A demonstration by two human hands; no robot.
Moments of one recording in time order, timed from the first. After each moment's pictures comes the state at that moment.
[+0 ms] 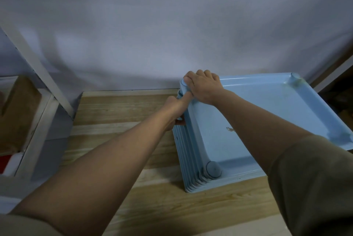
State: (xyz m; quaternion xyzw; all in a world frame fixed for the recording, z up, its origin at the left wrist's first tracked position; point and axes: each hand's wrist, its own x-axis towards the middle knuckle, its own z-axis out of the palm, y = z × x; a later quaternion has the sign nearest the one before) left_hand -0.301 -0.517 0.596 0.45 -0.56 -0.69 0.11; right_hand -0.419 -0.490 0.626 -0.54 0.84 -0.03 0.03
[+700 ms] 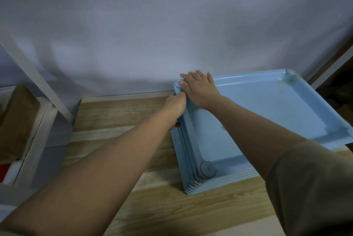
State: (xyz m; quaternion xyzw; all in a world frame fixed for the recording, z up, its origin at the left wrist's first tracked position) left_hand -0.318 -0.511 0.603 0.49 -0.58 -0.64 0.09; right_hand -0.424 -0.480 0.615 -0.55 0.83 -0.08 0.06
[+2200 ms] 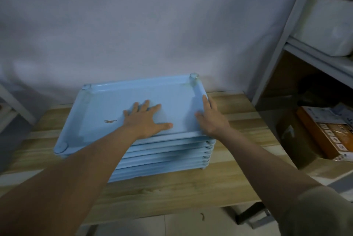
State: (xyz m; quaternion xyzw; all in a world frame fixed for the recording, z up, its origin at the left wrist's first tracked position) left_hand -0.474 -0.308 0.608 0.45 -0.88 -0.11 -0.07; right_hand -0.669 -0.180 0.601 -0.47 0.83 -0.23 0.17
